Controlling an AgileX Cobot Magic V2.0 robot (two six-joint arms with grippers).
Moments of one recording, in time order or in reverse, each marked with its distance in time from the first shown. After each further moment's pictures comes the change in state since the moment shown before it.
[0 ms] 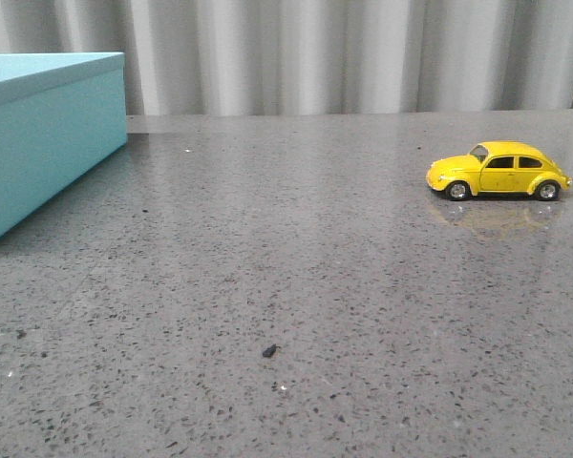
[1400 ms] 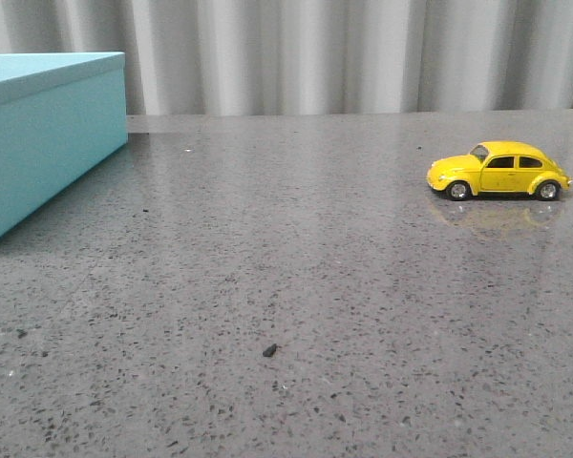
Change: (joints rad) left arm 0.000 0.160 -0.211 -0.022 -0.056 0.000; right arm 0.154 1.034 -0.989 0.063 0.644 0.000
